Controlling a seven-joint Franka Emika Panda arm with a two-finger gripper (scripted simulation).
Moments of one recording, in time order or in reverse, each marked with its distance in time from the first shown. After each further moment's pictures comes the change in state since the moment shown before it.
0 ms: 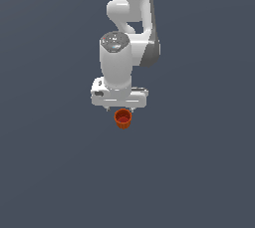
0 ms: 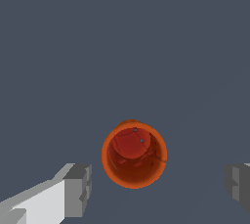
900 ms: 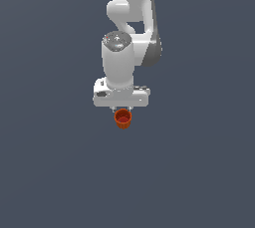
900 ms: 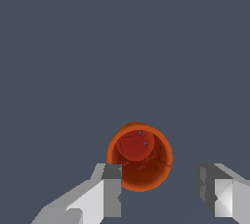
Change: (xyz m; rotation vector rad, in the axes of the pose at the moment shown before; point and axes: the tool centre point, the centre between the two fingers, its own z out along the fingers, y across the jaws) arm 0.001 -0.008 0.000 0.008 0.019 -0.058
